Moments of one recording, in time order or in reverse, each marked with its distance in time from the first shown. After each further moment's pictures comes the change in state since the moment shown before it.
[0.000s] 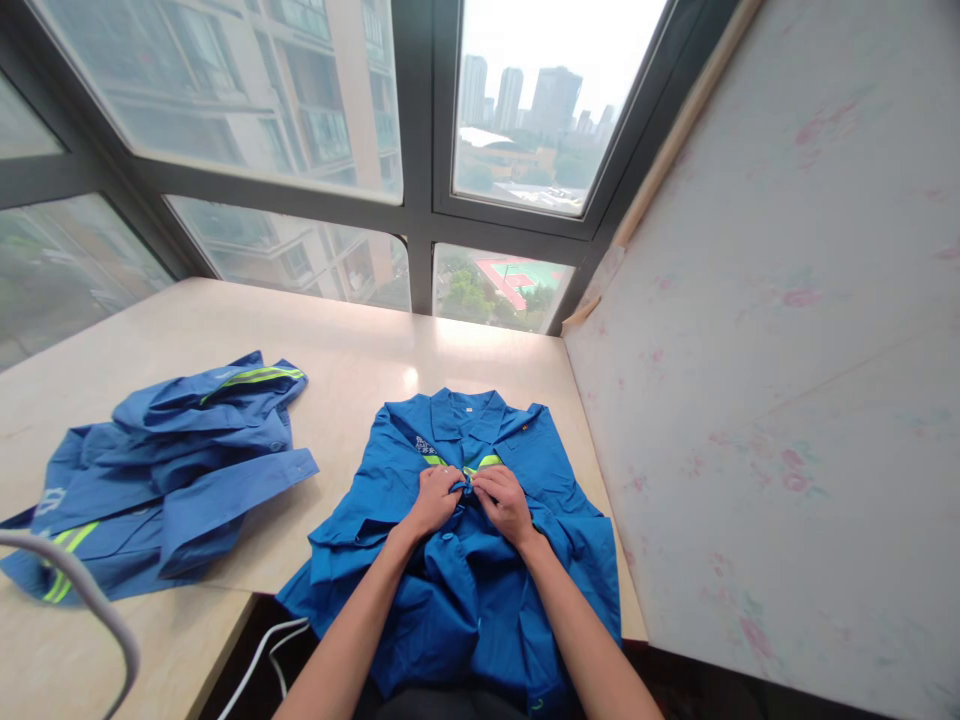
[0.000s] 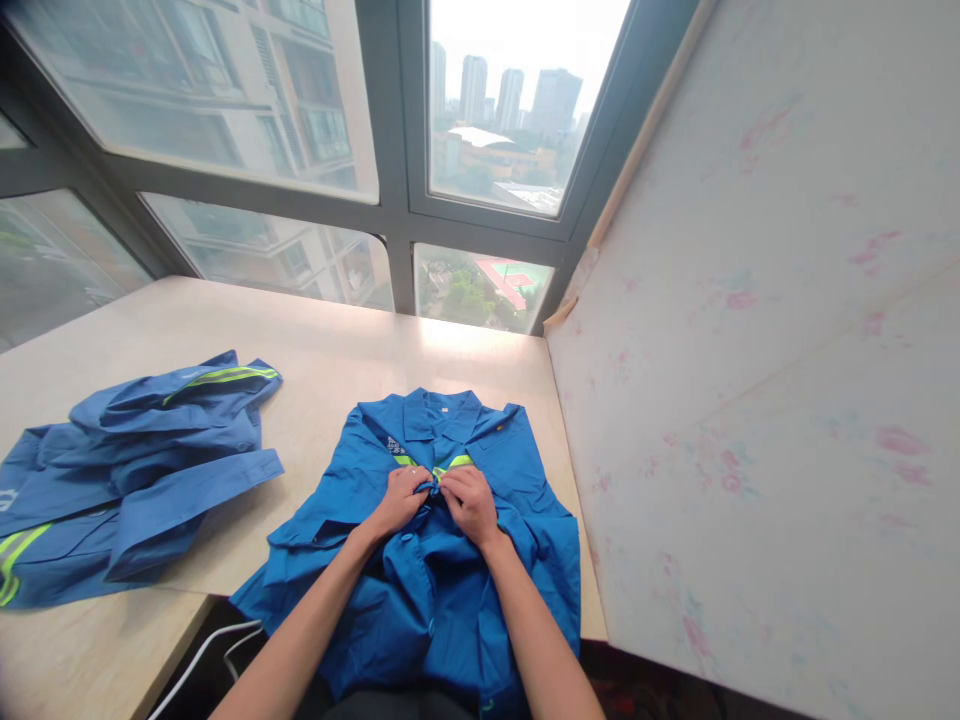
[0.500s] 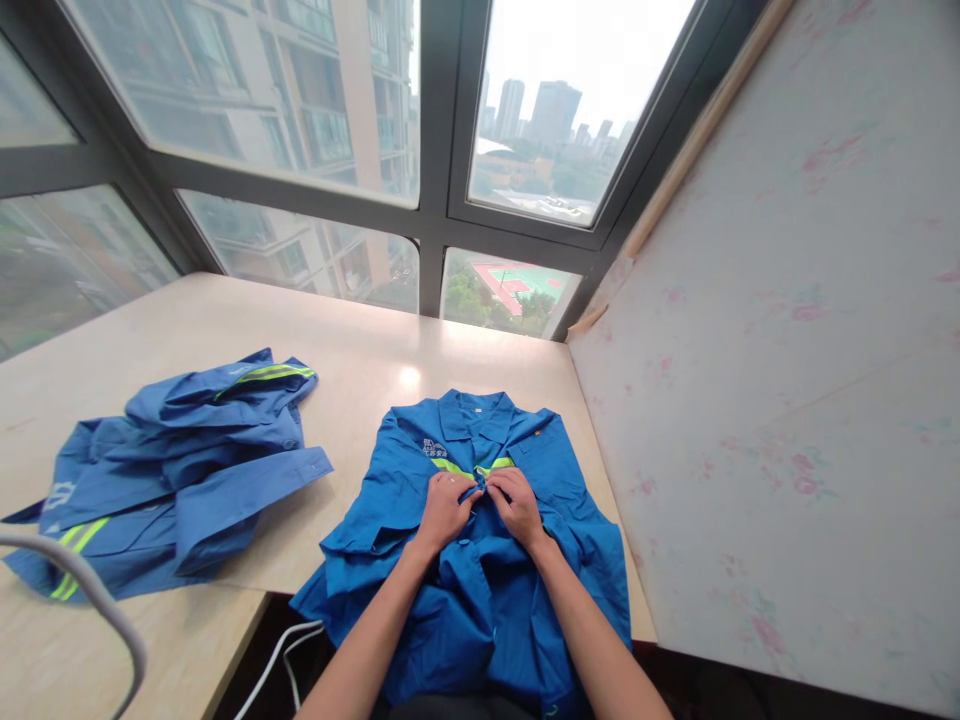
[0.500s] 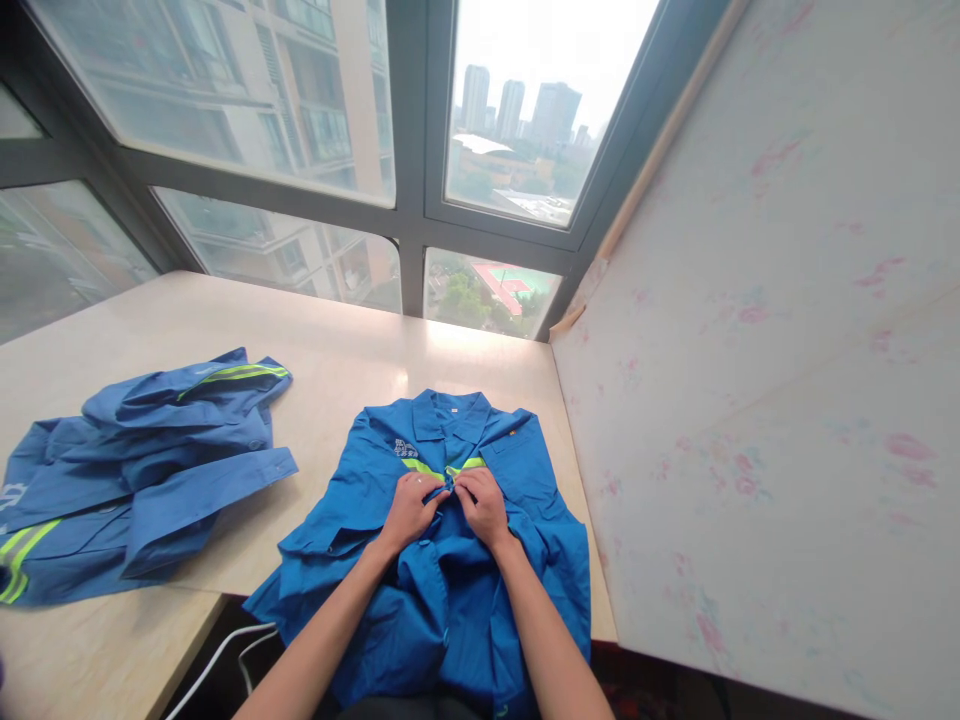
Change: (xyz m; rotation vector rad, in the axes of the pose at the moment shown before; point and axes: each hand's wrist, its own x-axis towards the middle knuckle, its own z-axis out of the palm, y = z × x) left_hand -0.014 -0.013 0.021 -0.081 0.276 0.154; right_hand -0.001 -0.002 0.003 0.085 0.052 0.082
